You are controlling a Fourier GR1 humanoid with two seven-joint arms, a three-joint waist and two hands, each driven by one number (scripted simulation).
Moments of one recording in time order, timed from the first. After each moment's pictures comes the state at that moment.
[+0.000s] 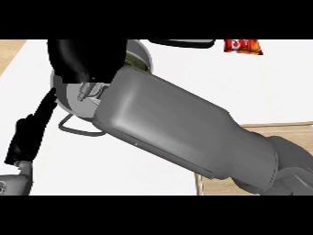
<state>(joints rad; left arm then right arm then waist) -0.09 0.30 0.01 -1.48 -0.09 0.05 0.14 -1.44 -0.01 0.64 -1.06 0.72 -0.41 1.07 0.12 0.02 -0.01</state>
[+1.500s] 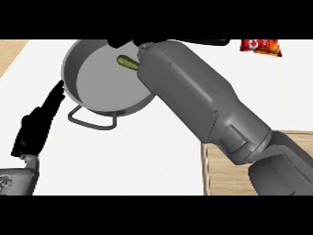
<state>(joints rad) -0.14 0.29 -0.02 -1.50 -0.11 0.03 0.13 -1.46 0.00 0.49 -0.51 0.28 -0.73 0.58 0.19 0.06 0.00</state>
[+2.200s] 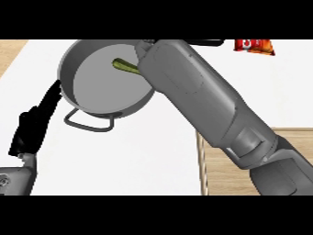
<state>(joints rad) -0.15 0.29 0.00 -1.48 -0.11 0.04 0.15 -1.41 0.00 0.33 -0.68 -0.01 -0.98 0.26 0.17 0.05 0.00</state>
